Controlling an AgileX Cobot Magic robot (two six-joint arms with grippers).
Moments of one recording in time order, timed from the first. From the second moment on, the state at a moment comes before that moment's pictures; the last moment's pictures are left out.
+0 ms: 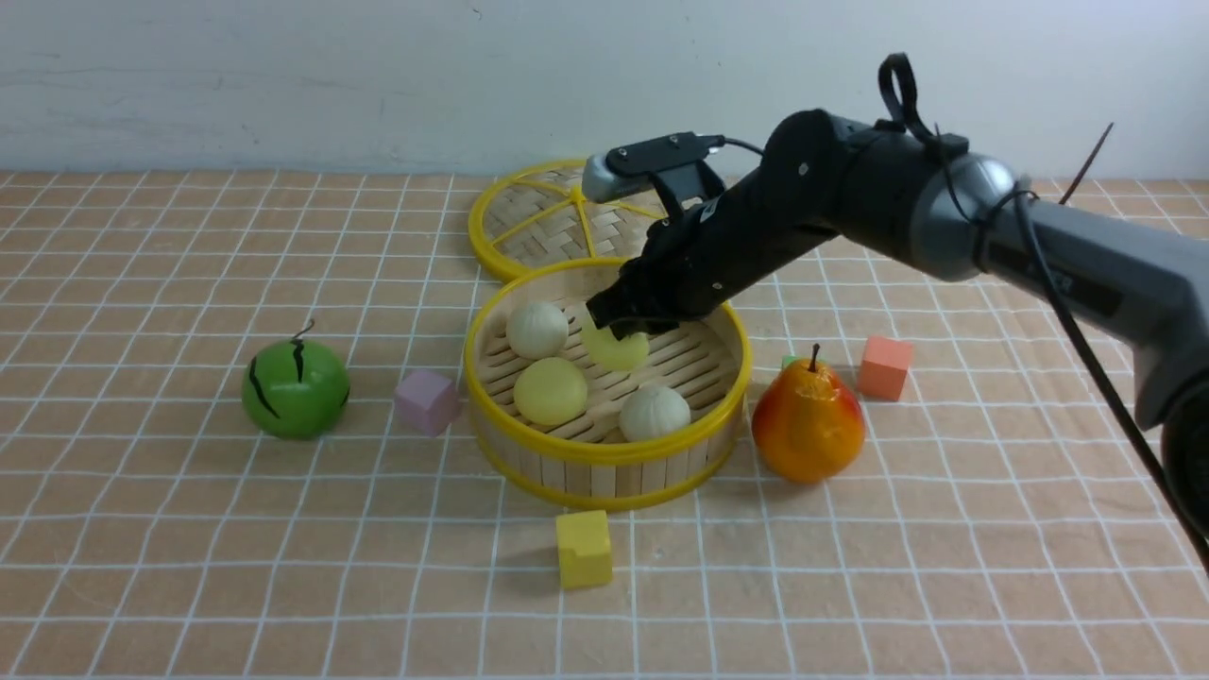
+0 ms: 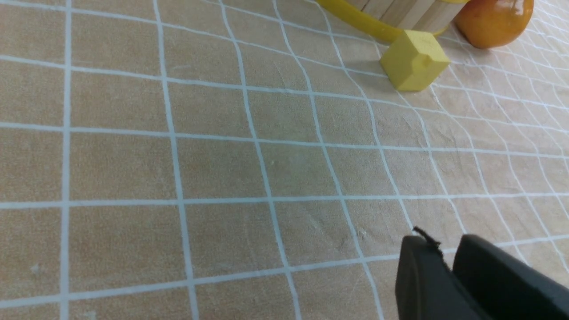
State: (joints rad) right arm 0.43 2.24 -1.93 0.45 0.67 -0.43; left arm -0.39 0.18 0.03 -0.37 0.30 -0.11
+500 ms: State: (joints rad) right arm 0.43 2.03 -1.93 0.14 1.06 0.00; left arm -0.39 0.18 0.03 -0.37 0.30 -0.11
